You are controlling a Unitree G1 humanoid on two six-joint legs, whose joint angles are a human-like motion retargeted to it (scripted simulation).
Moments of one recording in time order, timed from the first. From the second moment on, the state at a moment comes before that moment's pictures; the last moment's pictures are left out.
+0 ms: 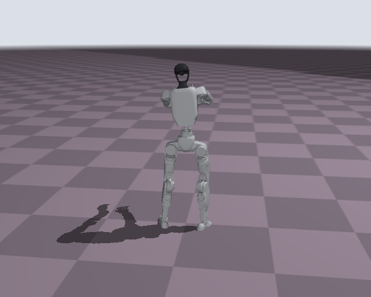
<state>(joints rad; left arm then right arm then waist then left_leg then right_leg) -1.25 0.29 -0.56 0.99 -0.62 -0.29 0.53 -1.23 -0.42 1.02 0.72 -0.33 0.00 -0.26 -0.03 -0.13 0.19 0.03 0.12 0.23 -0.09 -0.01 -0.24 -0.03 -0.18 -0.43 0.16 -0.02 0.23</state>
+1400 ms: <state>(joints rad) -1.08 0.73 -0.75 0.54 0.22 -0.14 0.25 -0.45 -0.61 0.35 -0.17 0.20 -0.23 -0.46 -0.13 0.05 0.25 0.08 0.05 0.49 -0.04 -0.07 -0.22 -0.07 -0.20 -0.16 0.05 0.05 0.26</state>
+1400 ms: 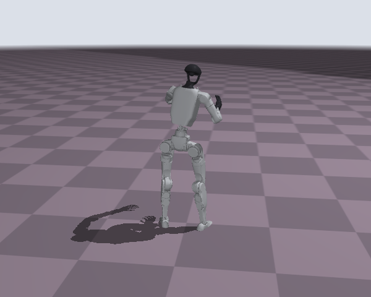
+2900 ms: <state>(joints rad) -1.22 0.63 -0.82 0.61 0.10 -0.10 0.08 -1.05 -0.49 0.60 0.32 0.20 -0.12 -0.55 -0.06 0.09 0.23 0.07 0.19 0.55 -0.03 -0.03 -0.24 -0.10 -0.05 -0.15 0.04 0.08 0.26</state>
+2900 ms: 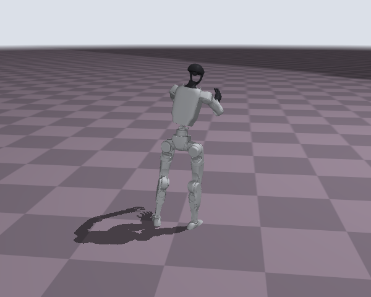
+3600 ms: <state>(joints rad) -1.22 0.68 -0.80 0.54 0.03 -0.11 0.05 -0.96 -0.42 0.57 0.22 0.29 -0.19 -0.61 -0.05 0.05 0.23 0.07 0.23 0.56 0.00 -0.03 -0.22 -0.09 -0.02 -0.15 0.02 0.08 0.26</state>
